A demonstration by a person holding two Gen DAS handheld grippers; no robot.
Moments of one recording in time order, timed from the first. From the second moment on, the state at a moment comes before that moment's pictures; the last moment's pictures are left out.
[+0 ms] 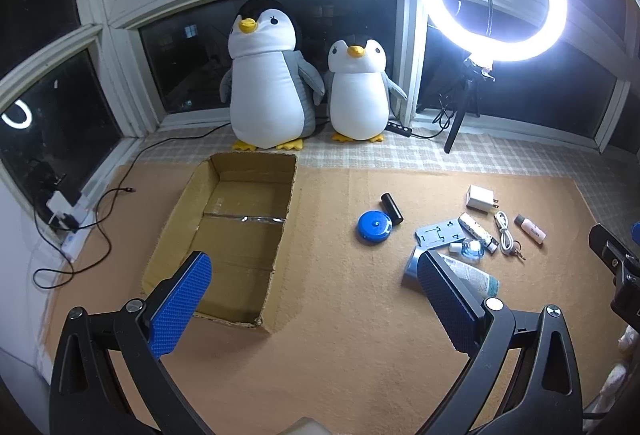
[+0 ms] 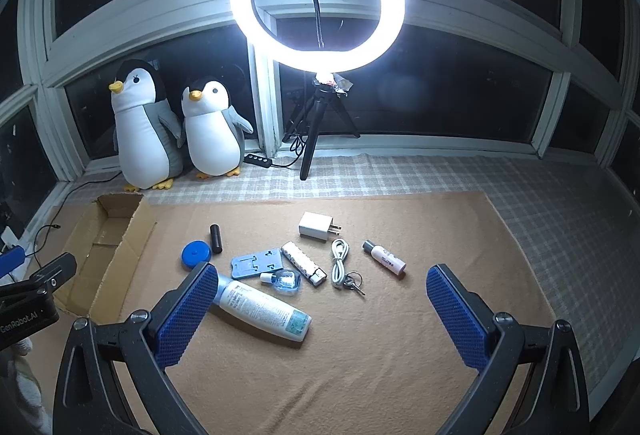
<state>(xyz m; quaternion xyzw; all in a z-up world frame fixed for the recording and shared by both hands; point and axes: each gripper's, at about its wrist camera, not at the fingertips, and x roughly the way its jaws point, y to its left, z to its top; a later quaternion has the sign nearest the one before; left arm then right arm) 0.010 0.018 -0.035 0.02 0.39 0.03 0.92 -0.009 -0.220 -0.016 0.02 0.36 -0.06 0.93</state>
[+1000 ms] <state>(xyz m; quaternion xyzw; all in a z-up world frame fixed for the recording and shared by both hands) 0.033 0.145 -0.084 -0.02 0.44 0.13 0.89 0.005 -0.193 -0.038 -0.01 0.38 0.01 0.93</state>
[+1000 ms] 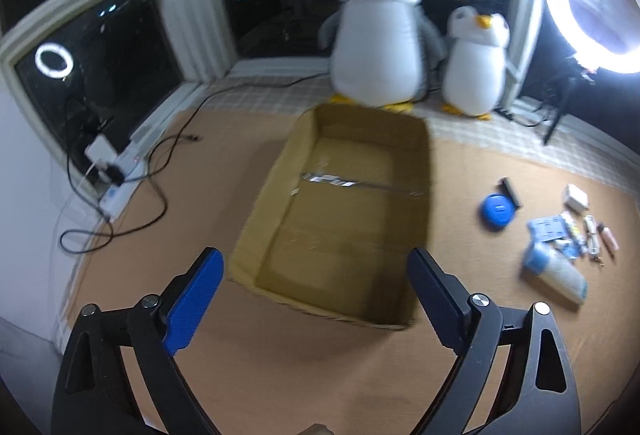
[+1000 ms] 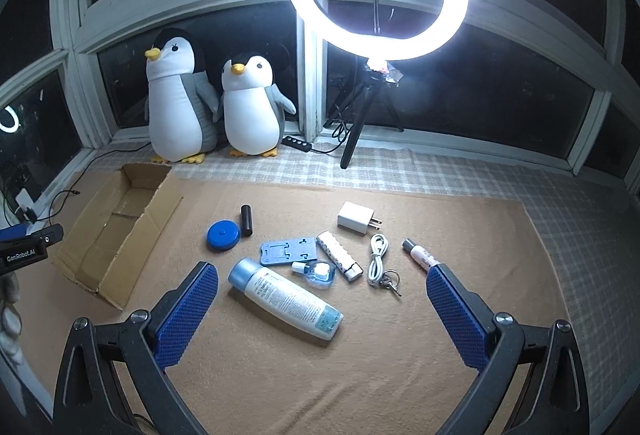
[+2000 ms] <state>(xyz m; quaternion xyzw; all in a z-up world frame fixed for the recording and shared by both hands) 0.094 0.234 -0.195 -0.07 0.56 0.13 0.81 0.053 -0.206 -0.102 -0.02 0.48 0.03 0.88</state>
